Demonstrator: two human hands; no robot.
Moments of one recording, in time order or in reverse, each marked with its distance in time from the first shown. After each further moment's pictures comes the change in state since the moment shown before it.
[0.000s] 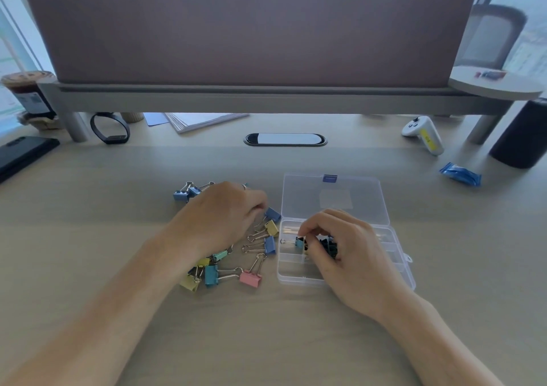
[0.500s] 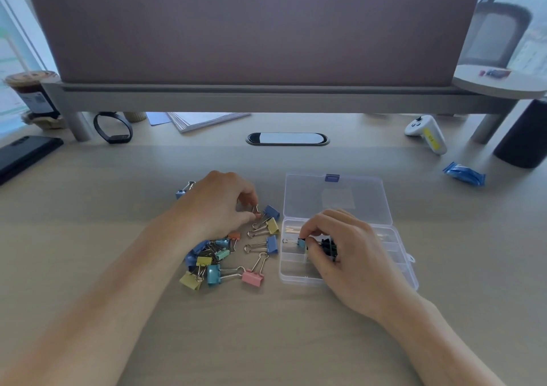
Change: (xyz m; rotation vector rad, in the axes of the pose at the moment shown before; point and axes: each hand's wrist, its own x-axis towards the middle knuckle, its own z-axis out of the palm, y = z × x) left_hand 0.011 -0.013 -0.005 -0.093 -0.095 -0.230; right_hand 0.000 -0.002 0.000 -0.069 -0.035 -0.018
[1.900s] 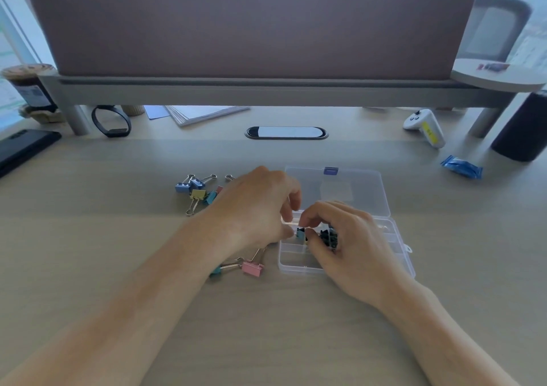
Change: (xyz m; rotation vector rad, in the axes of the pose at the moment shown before) left_hand -0.014 0.065 -0.006 -0.026 -0.105 0.138; right_hand 0.001 0.001 0.000 0.004 0.063 -0.032
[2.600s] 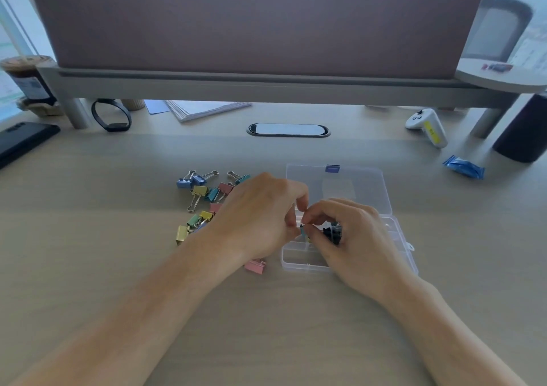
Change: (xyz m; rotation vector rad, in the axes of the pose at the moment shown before) left_hand -0.014 0.004 0.010 0.013 0.115 0.042; right_hand 0.004 0.001 0.002 0.016 0.040 0.015
